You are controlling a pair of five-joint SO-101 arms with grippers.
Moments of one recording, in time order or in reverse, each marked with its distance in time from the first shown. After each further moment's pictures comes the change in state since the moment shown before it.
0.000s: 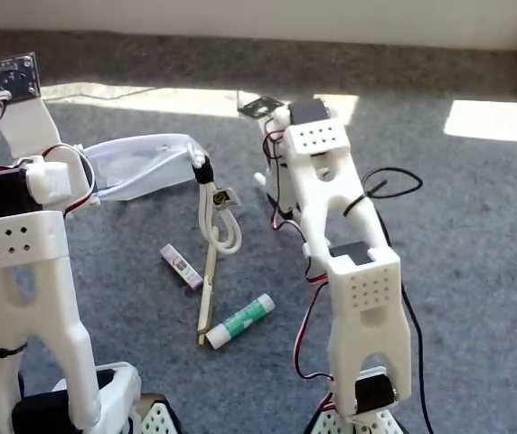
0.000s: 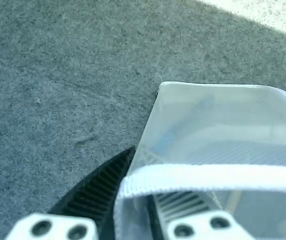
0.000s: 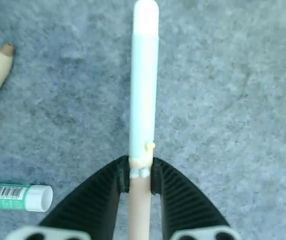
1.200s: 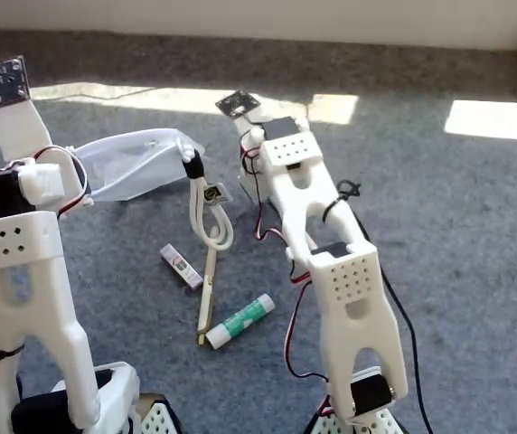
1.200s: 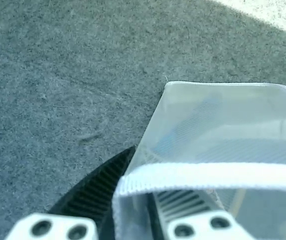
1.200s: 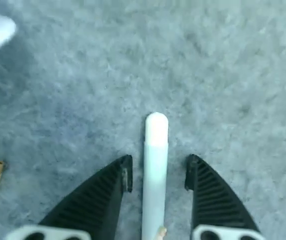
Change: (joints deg) left arm -2.5 0.0 0.5 -0.1 0.2; right arm -4.5 8.6 0.0 -21.8 -5.3
